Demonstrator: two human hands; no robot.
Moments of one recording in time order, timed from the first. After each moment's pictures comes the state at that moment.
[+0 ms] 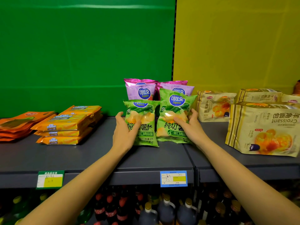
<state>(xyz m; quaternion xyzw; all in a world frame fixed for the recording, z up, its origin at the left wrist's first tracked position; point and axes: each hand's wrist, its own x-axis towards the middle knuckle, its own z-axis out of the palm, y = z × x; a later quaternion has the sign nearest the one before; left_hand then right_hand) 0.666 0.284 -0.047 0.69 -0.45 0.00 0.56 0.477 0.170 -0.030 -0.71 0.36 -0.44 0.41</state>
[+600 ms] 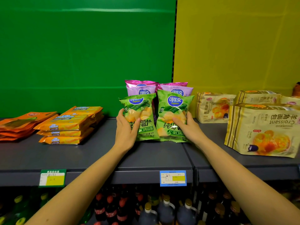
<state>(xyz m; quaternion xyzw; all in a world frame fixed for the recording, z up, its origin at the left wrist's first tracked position) 0.665 0.281 -0.046 0.67 -0.49 0.04 0.55 0.476 0.176 -0.023 -0.74 0.37 -0.41 0.38</state>
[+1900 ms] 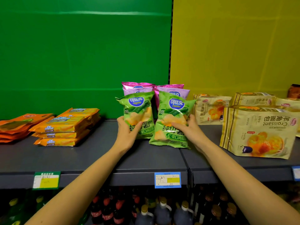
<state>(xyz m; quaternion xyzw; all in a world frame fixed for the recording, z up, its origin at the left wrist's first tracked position) 0.662 0.271 -0.047 0.64 -0.49 -0.07 0.59 0.463 0.173 -0.024 -0.69 0.34 -0.43 0.47</state>
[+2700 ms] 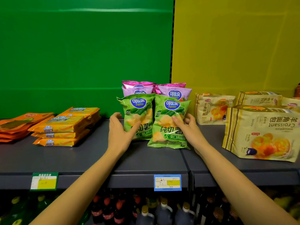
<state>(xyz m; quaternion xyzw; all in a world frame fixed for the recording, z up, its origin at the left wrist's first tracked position) 0.661 0.287 -0.042 0.67 -0.45 0.02 0.59 0.468 0.189 -0.018 -0.68 0.32 -0.45 0.48</state>
